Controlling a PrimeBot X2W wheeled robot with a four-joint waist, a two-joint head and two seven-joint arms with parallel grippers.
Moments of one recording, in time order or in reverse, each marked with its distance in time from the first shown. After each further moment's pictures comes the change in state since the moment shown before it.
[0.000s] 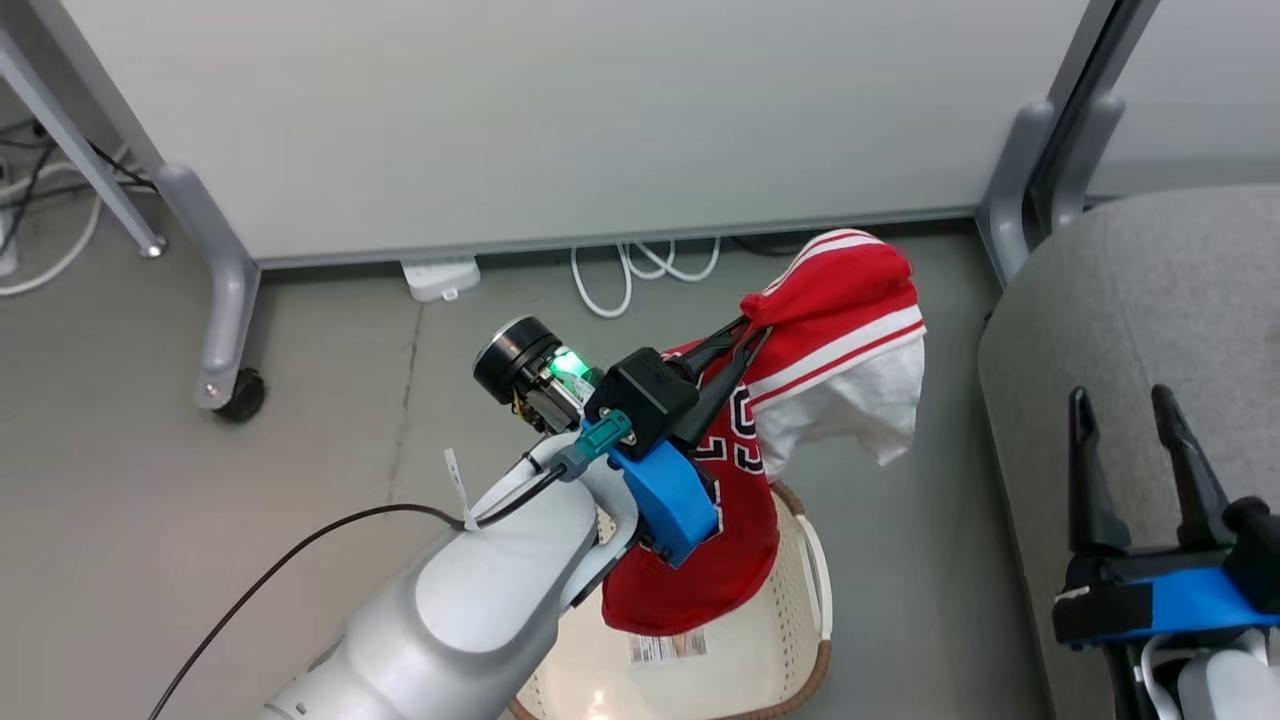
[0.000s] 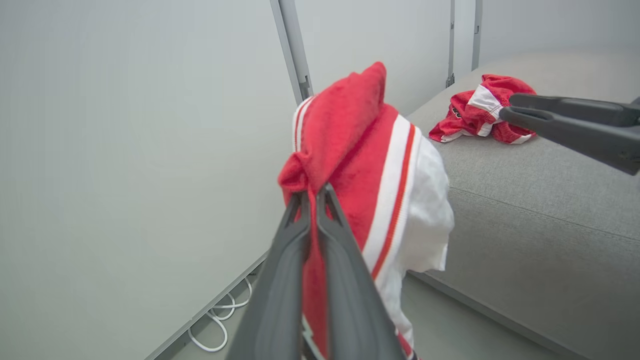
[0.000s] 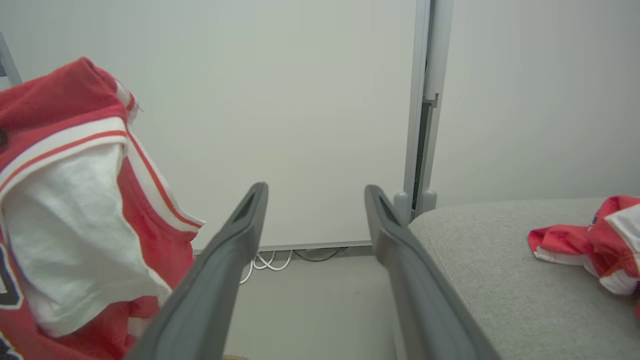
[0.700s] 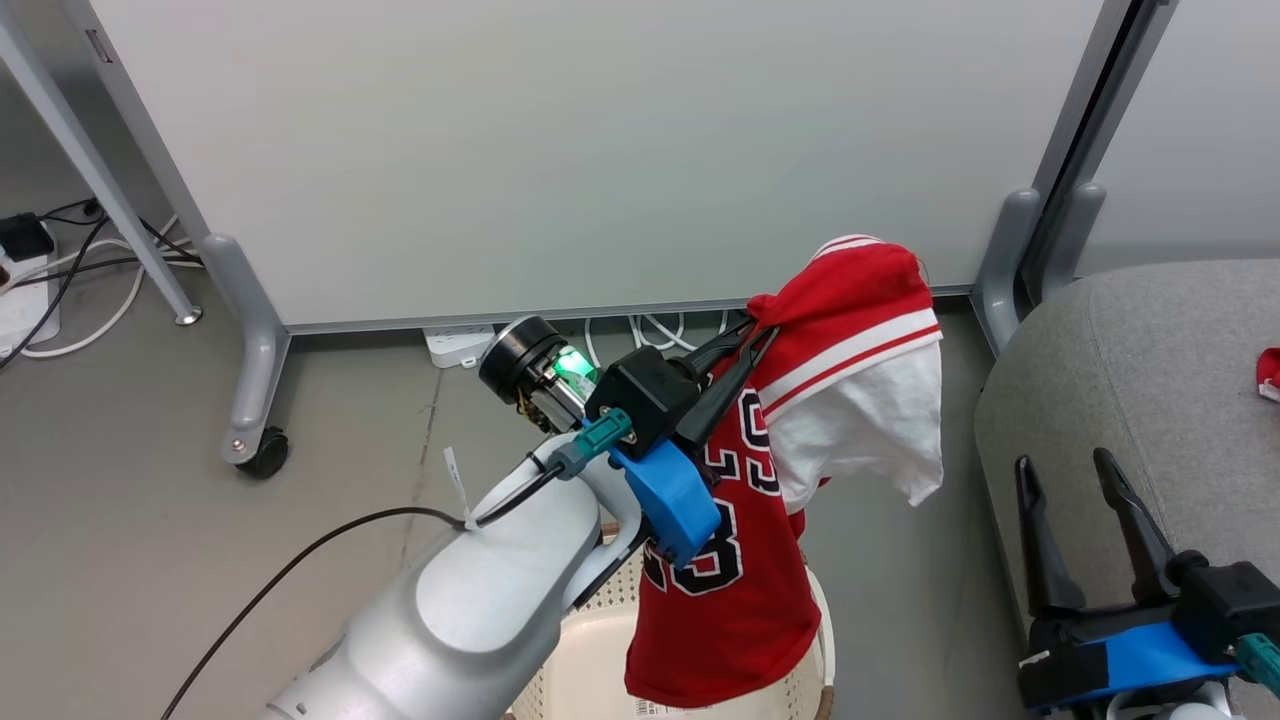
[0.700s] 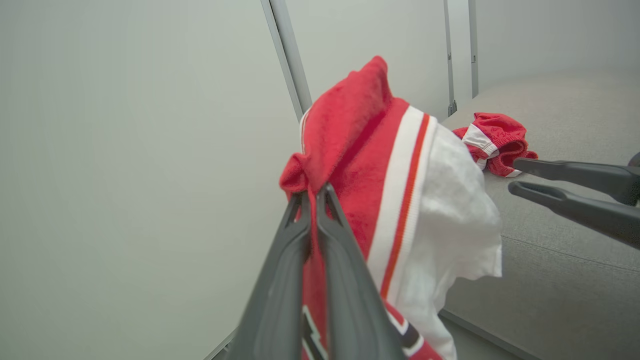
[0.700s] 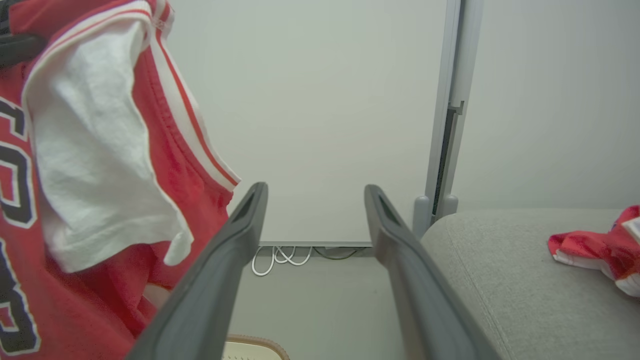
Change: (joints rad) left arm 0.001 -0.002 0.001 -0.013 -0.021 -0.009 0.000; right arm 0.089 0.000 0.071 0.002 -0.007 0.000 0.000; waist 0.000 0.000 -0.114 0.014
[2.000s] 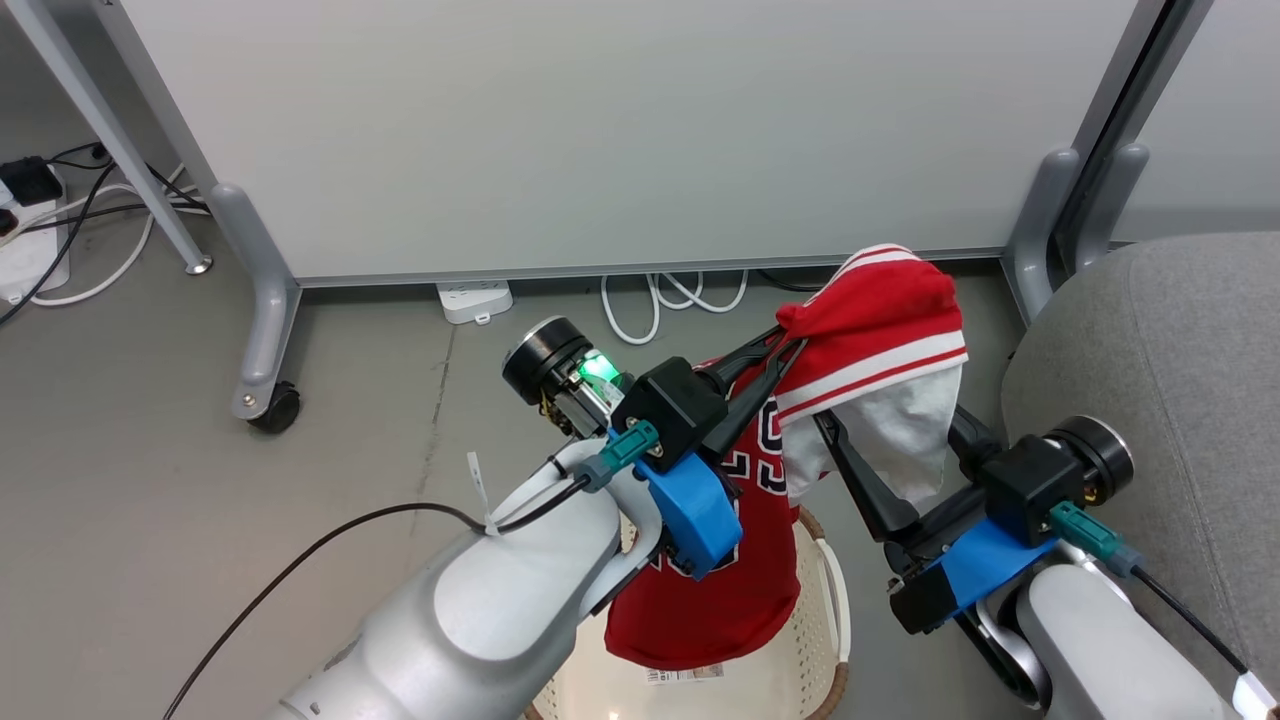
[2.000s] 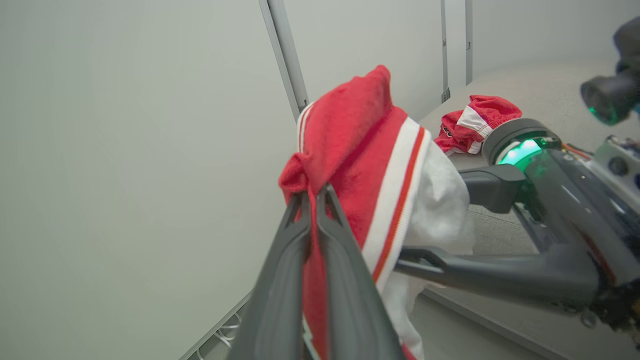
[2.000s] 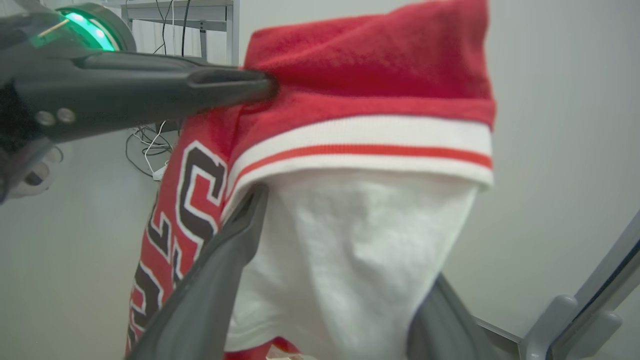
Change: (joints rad) left arm -0.009 -0.006 -0.040 -0.021 0.003 0.005 0.000; right arm -0.346 -0.170 0.496 0.138 0.078 0.000 0.000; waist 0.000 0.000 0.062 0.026
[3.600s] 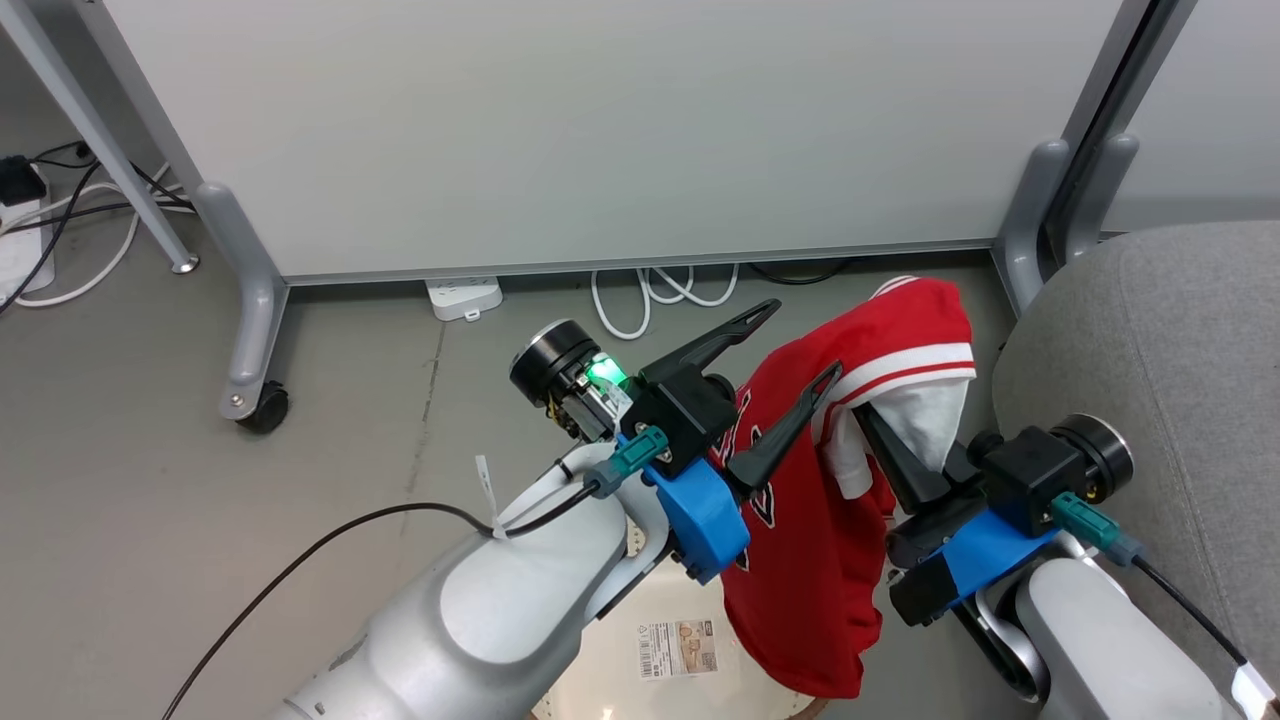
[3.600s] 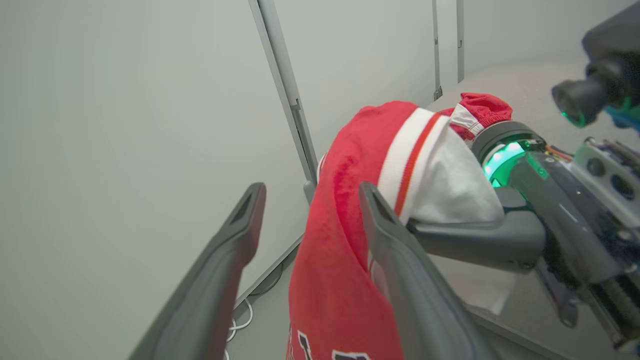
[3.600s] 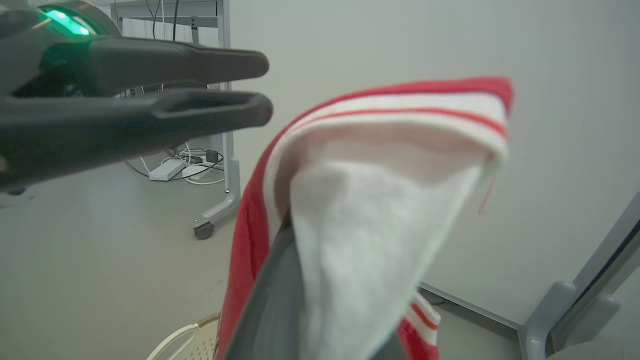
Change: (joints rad) left arm -0.004 -0.001 -0.023 -0.004 -0.006 0.010 0.000; right arm -0.013 0.012 -0.004 0.030 0.017 0.000 0.000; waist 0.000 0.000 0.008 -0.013
